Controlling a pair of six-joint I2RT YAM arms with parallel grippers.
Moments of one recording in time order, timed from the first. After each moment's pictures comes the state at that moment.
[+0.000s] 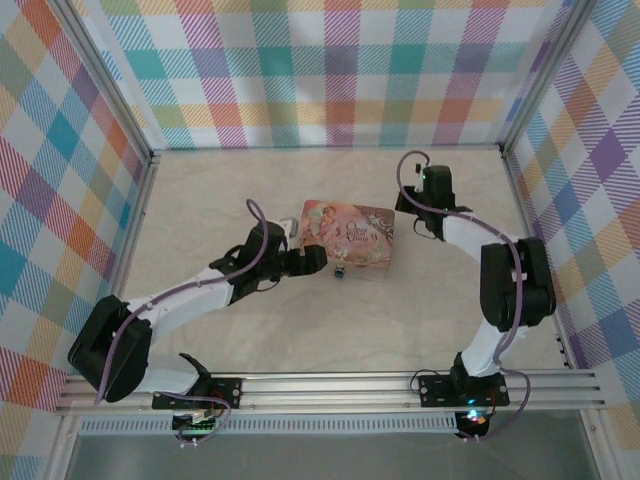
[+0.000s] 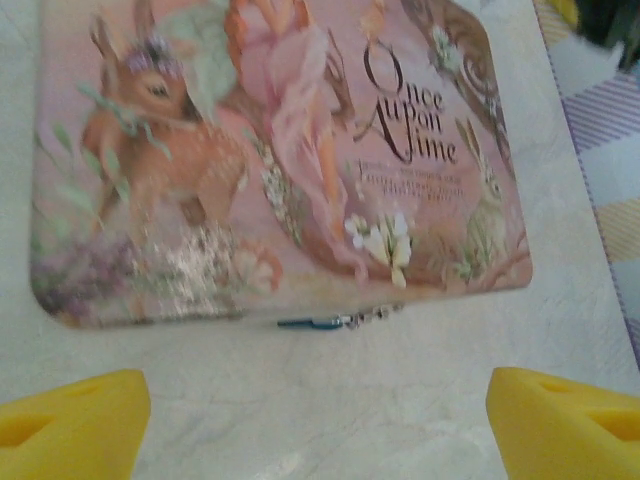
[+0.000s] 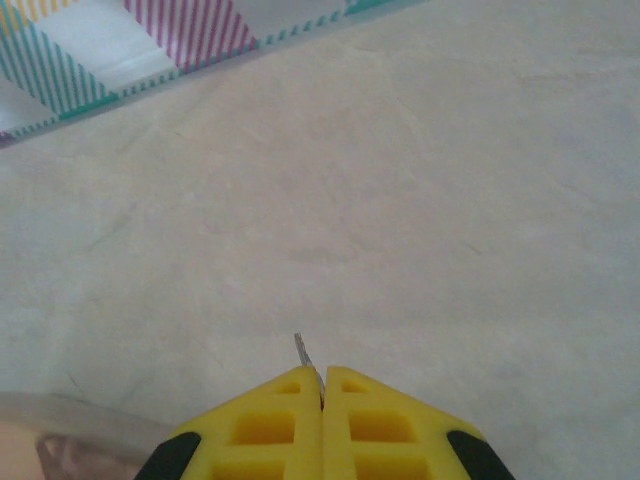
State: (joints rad) left arm -0.67 1.34 0.72 -0.02 0.16 -0.70; right arm 0.18 1.76 1.13 0.01 -0.13 0.37
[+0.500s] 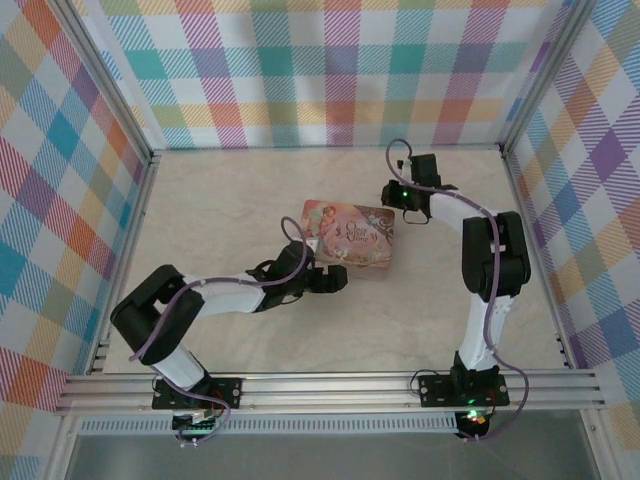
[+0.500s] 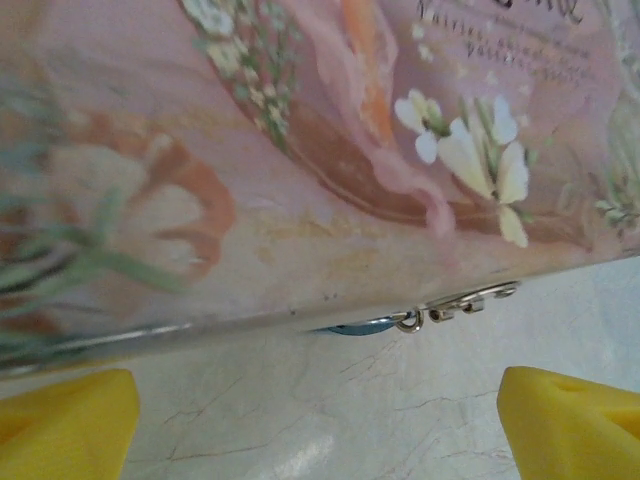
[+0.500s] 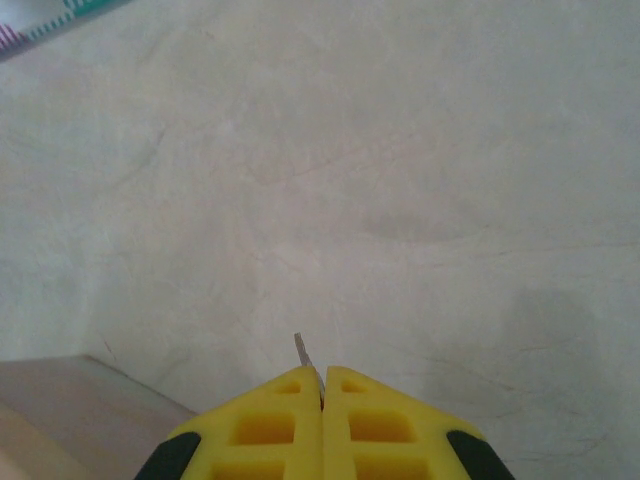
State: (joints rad) left arm -0.79 1.63 0.72 0.21 0.09 -0.70; right arm 0.20 1.99 1.37 -0.18 -0.32 0.37
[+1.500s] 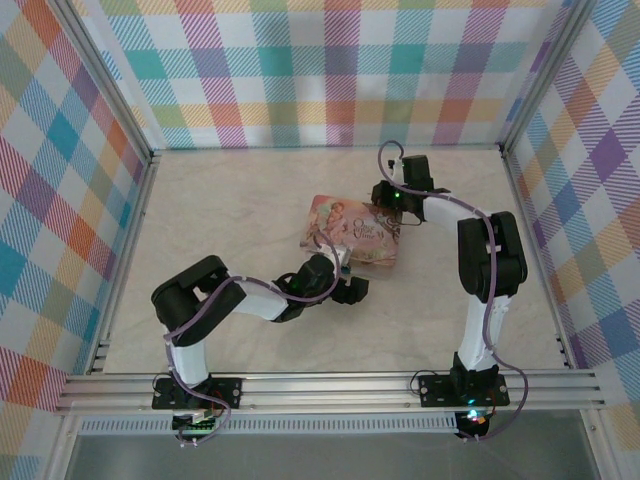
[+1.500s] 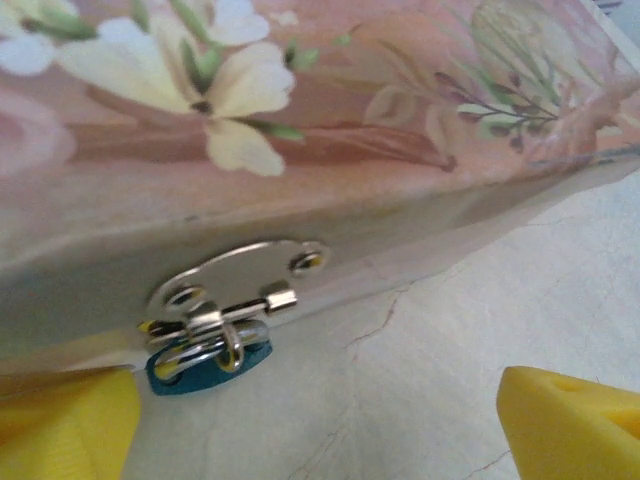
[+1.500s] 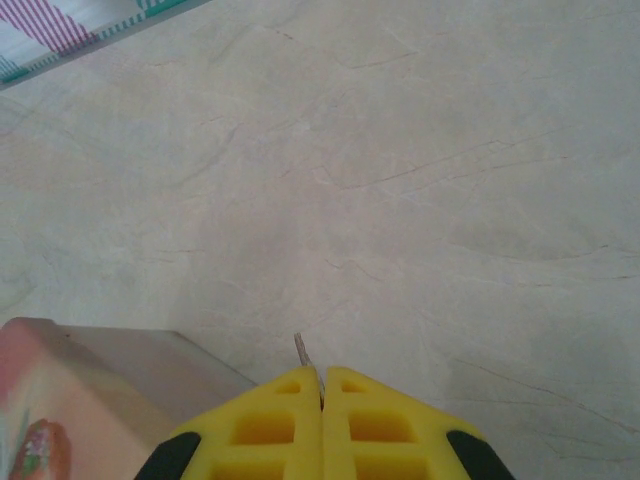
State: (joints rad) left arm -0.91 1.84 0.74 0.57 -0.01 -0.46; right arm 0.25 1.99 1.34 -0.08 -0.36 0.39
